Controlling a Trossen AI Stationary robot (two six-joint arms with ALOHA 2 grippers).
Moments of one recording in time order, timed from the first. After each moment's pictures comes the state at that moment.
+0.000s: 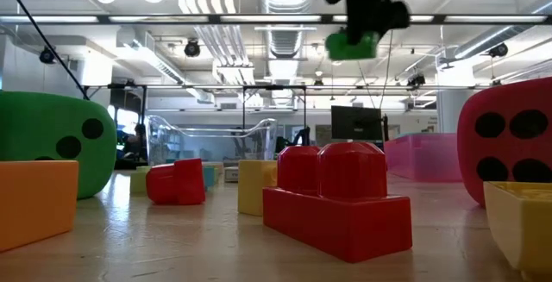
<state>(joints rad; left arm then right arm) -0.42 0.90 1.07 -0.74 -0.14 -1.11 0.08 1.70 1.60 -1.21 0.05 0.75</state>
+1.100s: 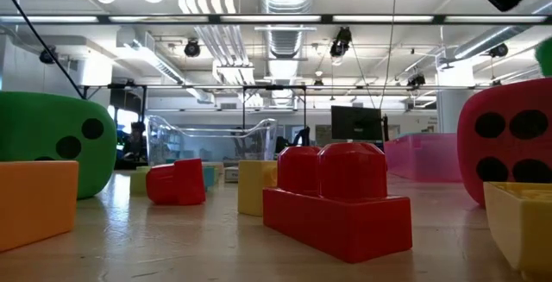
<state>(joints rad) -0.26 0.94 1.07 -0.83 -0.19 -1.09 0.58 1.33 1.06 -1.14 -0.08 1.63</state>
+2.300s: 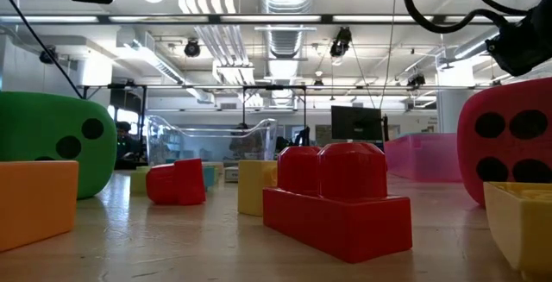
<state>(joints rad) -0.18 0.95 1.07 -0.84 -0.05 -1.08 0.61 1.42 0.83 -0.86 -0.09 1.64</state>
